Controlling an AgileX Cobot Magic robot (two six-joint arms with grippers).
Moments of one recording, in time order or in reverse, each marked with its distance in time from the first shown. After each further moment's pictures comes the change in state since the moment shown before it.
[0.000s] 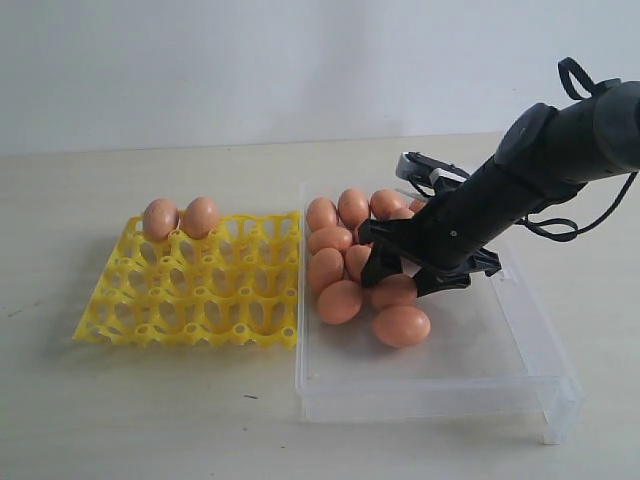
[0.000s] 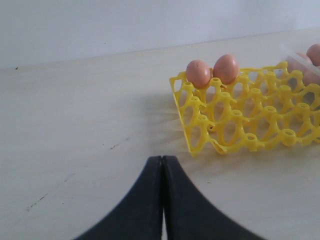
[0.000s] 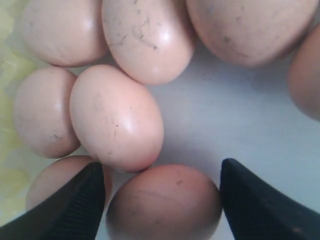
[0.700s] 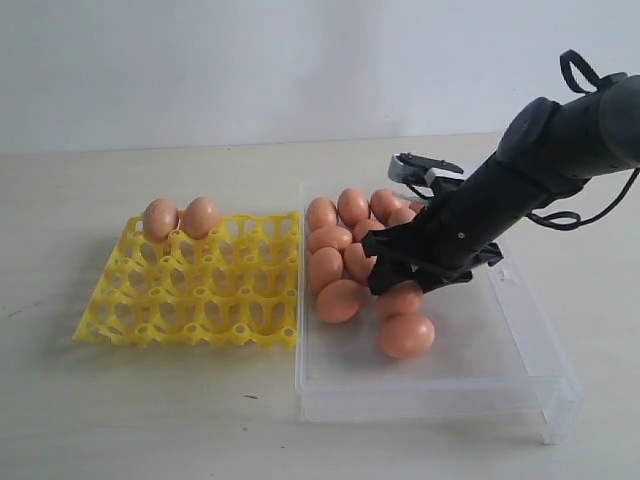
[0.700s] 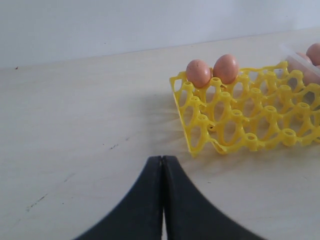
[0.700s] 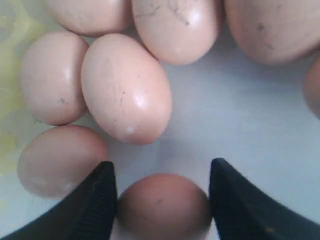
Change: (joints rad) left arm 0.000 0.000 0.000 0.000 0.000 0.000; right arm -0.003 -0.034 0.002 -0.062 0.035 -0.114
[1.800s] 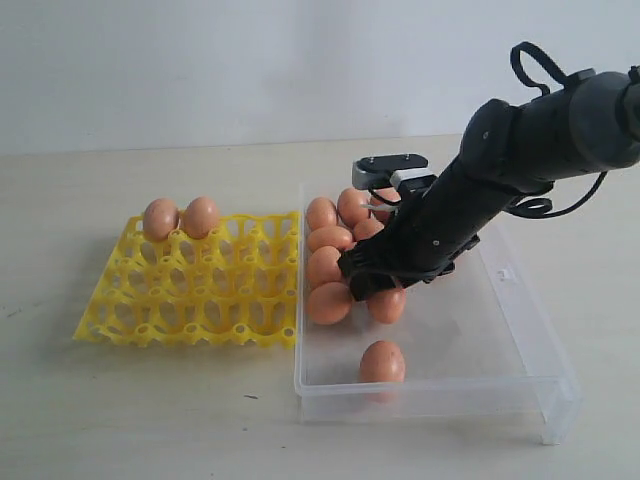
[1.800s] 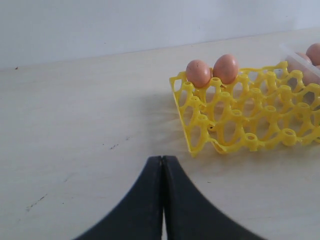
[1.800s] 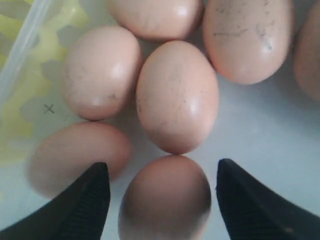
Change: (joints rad) left arm 0.000 0.000 0.000 0.000 0.000 0.000; right arm 0.114 -0.022 0.000 -0.183 -0.094 0.050
